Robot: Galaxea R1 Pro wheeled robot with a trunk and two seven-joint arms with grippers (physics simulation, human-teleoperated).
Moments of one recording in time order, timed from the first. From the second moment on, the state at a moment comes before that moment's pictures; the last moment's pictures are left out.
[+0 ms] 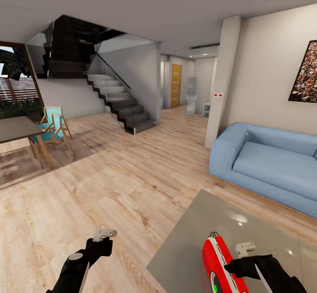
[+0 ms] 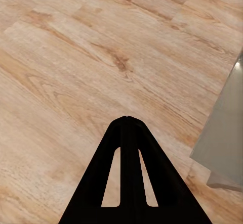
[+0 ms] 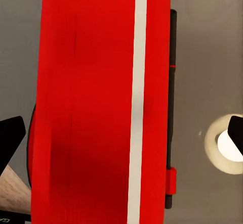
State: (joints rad) left arm -0.27 -0.12 0.30 -1.04 -0.37 0.32 -0.33; right arm -0.43 -0.20 -0.15 -0.57 0.28 0.44 0.42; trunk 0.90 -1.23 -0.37
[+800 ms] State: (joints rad) left arm -0.27 -0.12 0.30 -1.04 -0.37 0.32 -0.33; right arm -0.43 -0.20 -0.15 -0.57 0.28 0.44 0.42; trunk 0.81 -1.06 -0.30
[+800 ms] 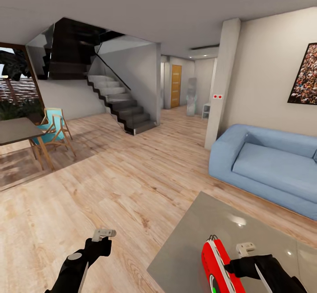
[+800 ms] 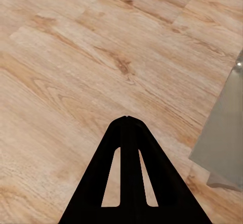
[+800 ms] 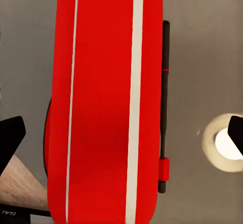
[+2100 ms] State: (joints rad) left arm -0.27 -0.12 0.30 -1.04 -0.37 0.32 -0.33; right arm -0.43 -0.20 -0.15 -0.57 0.28 0.44 0.42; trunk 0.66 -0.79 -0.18
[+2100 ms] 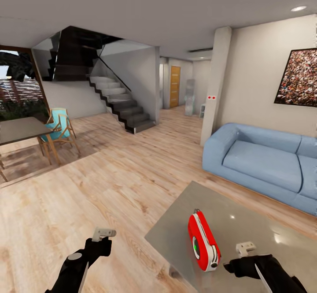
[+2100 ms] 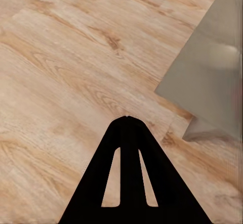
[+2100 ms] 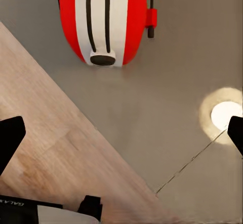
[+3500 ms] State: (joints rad) left arm -0.27 0.08 0.59 -0.36 -0.37 -0.11 -0.18; right arm -0.43 -0.19 -0.15 -0.05 0.27 -0.08 0.30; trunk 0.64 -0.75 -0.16
